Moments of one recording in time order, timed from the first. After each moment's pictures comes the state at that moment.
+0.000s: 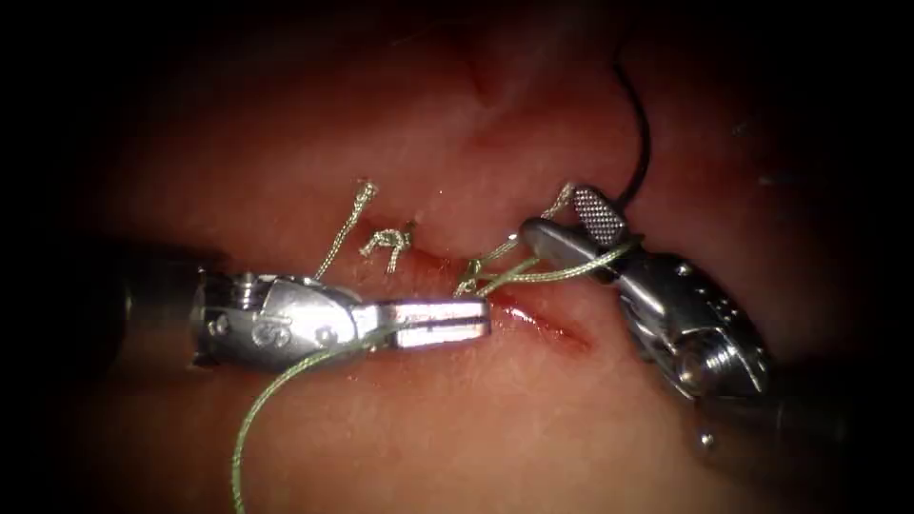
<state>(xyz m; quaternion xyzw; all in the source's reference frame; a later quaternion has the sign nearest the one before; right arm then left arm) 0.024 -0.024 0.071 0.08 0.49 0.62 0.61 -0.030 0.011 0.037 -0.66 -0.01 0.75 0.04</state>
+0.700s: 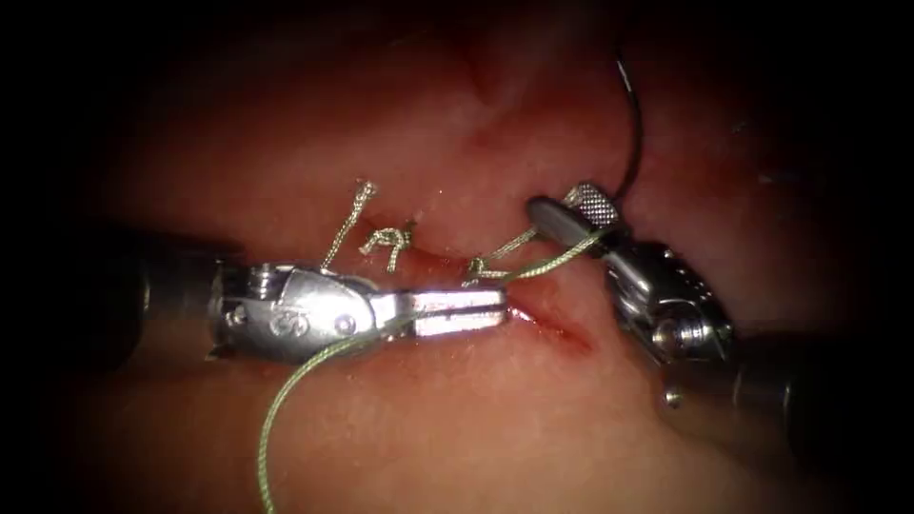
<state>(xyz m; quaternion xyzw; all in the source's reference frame) 0.025 -0.024 0.076 0.17 0.45 0.67 0.56 -0.031 0.011 0.037 -0.66 -0.02 0.75 0.04</state>
